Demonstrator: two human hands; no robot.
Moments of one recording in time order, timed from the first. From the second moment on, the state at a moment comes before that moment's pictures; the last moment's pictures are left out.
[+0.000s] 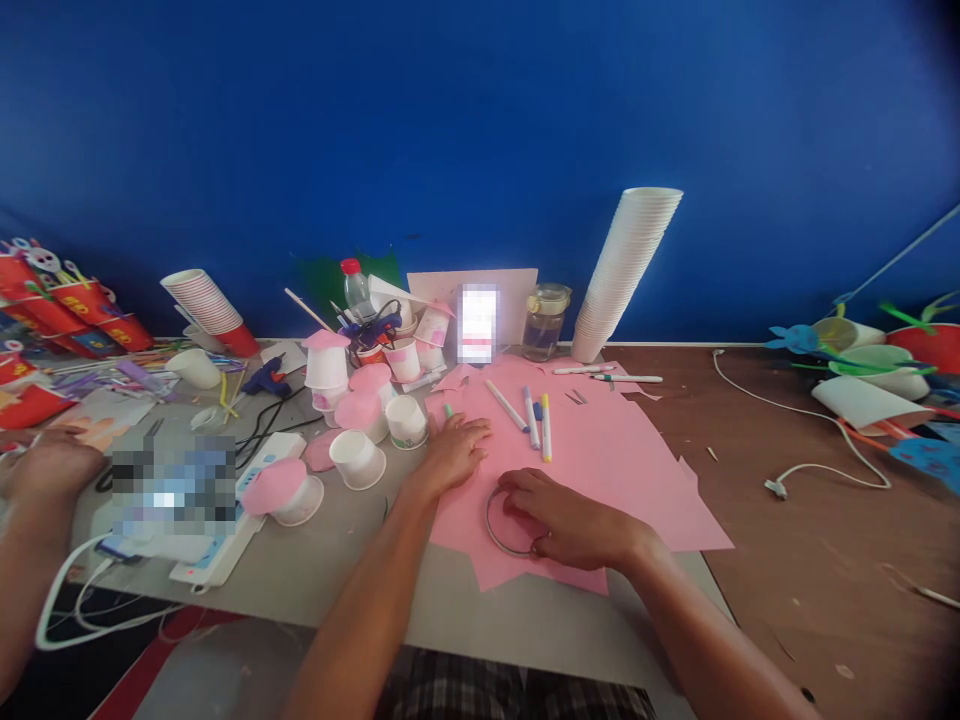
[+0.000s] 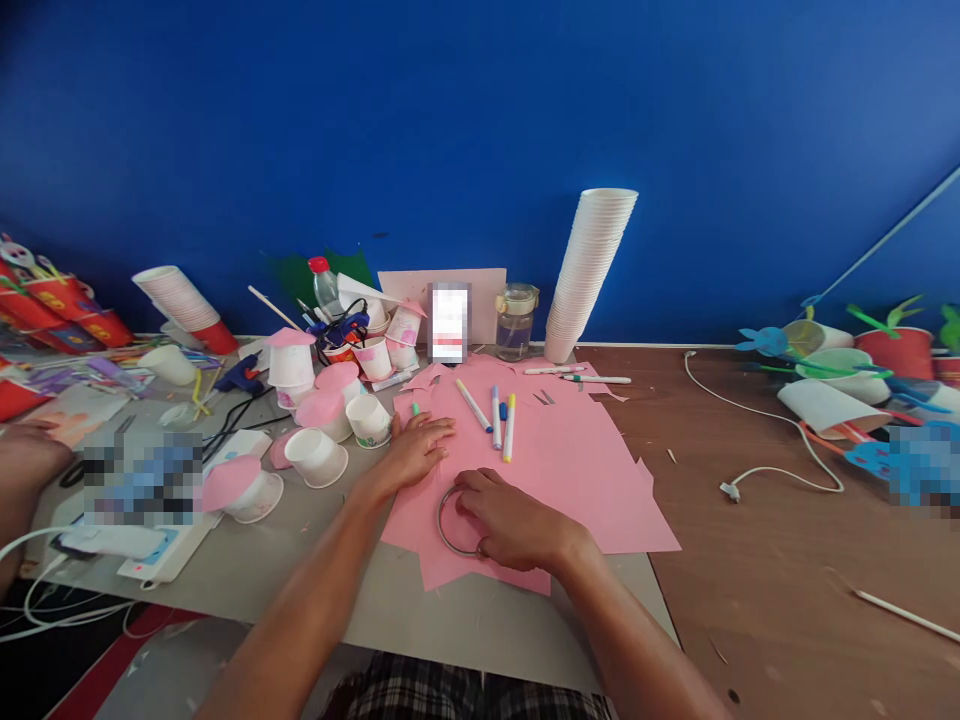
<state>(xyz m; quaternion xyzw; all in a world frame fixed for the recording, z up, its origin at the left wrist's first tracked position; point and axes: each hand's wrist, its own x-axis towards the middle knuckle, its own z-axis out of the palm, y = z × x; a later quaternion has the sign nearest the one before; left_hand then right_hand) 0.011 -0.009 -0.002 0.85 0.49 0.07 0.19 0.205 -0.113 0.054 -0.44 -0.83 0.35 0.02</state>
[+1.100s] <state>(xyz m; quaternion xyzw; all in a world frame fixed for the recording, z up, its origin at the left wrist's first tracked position) 0.011 -0.012 -0.001 0.86 0.48 0.06 0.18 0.201 -0.116 0.060 -0.46 -0.82 0.35 0.01</state>
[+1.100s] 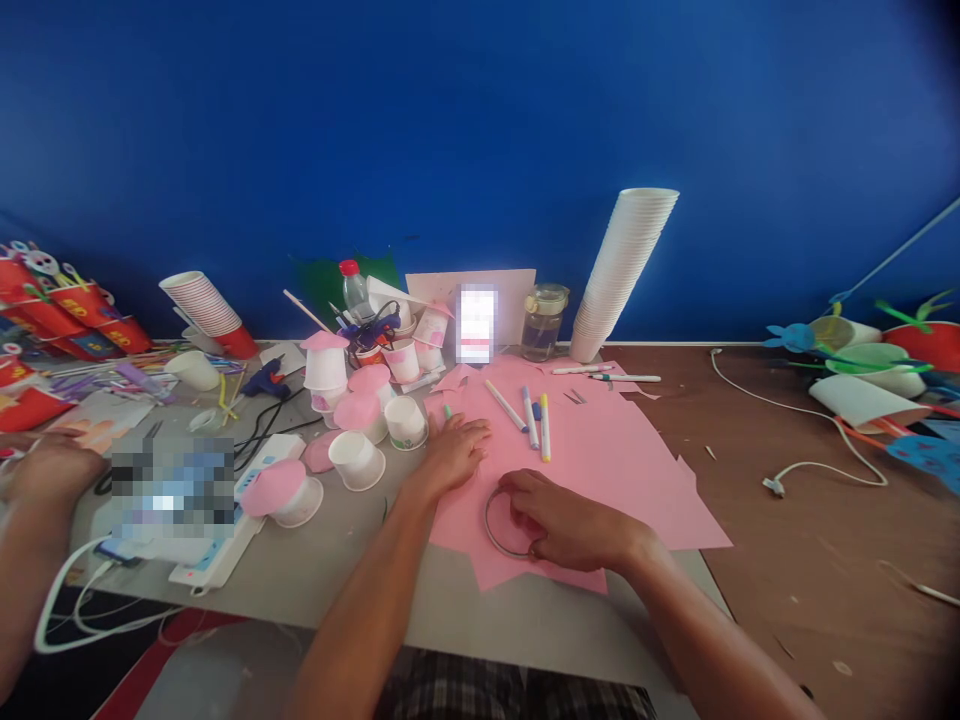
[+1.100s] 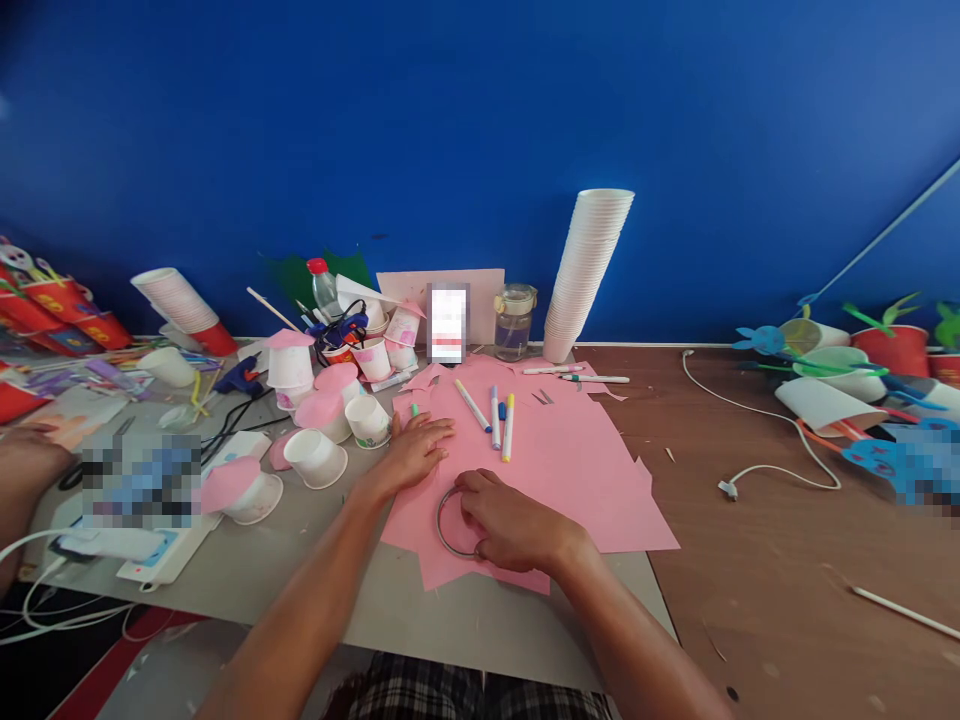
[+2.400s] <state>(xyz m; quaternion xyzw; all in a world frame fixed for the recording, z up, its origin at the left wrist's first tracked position) 0.027 -0.053 0.041 0.91 0.30 -0.08 0.27 0.200 -0.116 0.059 -0.47 -0.82 0.33 0.03</state>
